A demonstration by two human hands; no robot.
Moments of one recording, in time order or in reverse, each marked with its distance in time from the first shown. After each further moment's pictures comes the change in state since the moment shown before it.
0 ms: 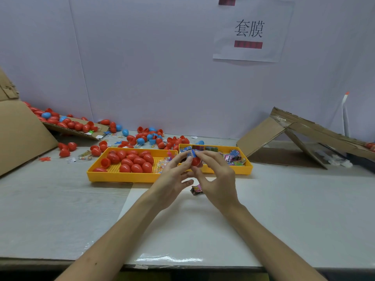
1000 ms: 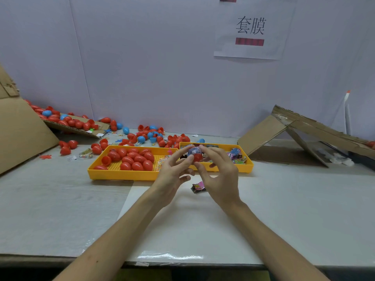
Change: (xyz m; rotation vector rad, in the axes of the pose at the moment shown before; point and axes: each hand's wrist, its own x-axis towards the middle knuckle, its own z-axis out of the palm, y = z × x) left_hand 0.002 -0.002 -0.001 0.058 0.098 0.086; right_hand 0.002 0.002 -0.001 0.032 0.031 0.022
